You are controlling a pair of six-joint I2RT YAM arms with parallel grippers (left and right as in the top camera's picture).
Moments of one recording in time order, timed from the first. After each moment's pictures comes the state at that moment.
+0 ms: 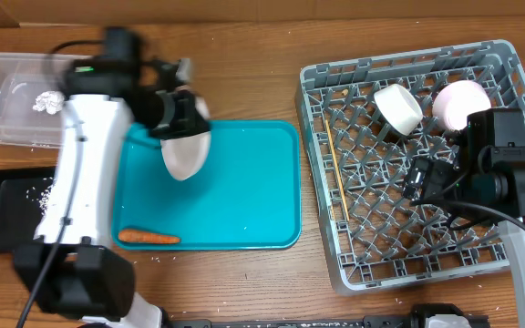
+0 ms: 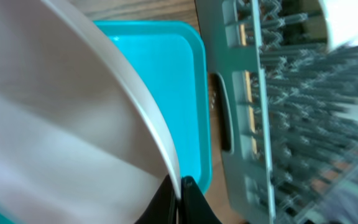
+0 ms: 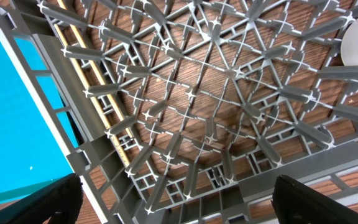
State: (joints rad) left arm -0.13 1.76 1.71 -1.24 0.49 -0.16; right arm -0.01 1.19 1.32 -1.42 -0.06 0.33
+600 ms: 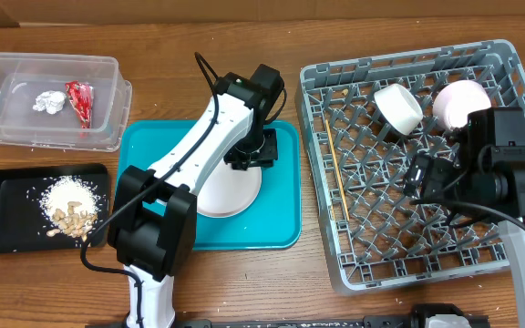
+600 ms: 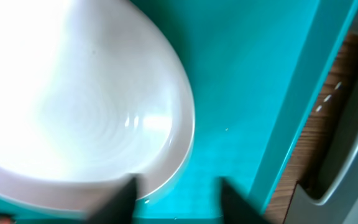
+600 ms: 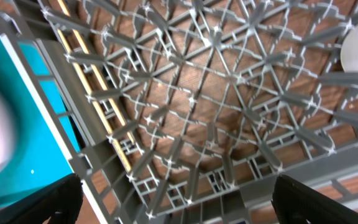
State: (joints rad) left arm -0.48 2.06 1.71 -1.26 0.09 -0.55; right arm -0.01 1.19 1.32 -1.39 -0.06 0.33
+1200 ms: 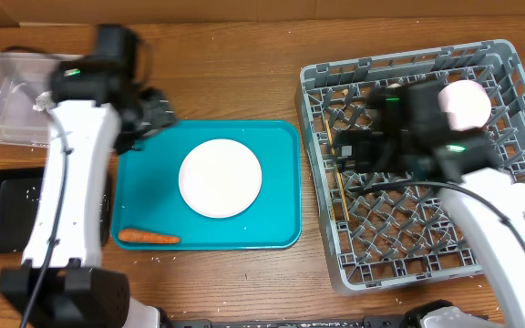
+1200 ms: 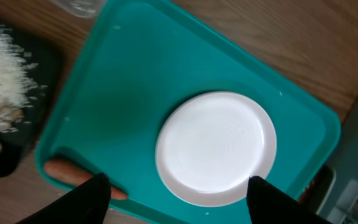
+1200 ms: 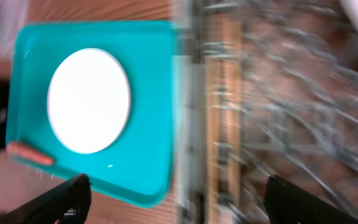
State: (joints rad) left arm -0.01 1.69 1.74 -1.37 0.01 -0.55; right arm 0.32 1.38 1.32 -1.00 -0.27 0.27
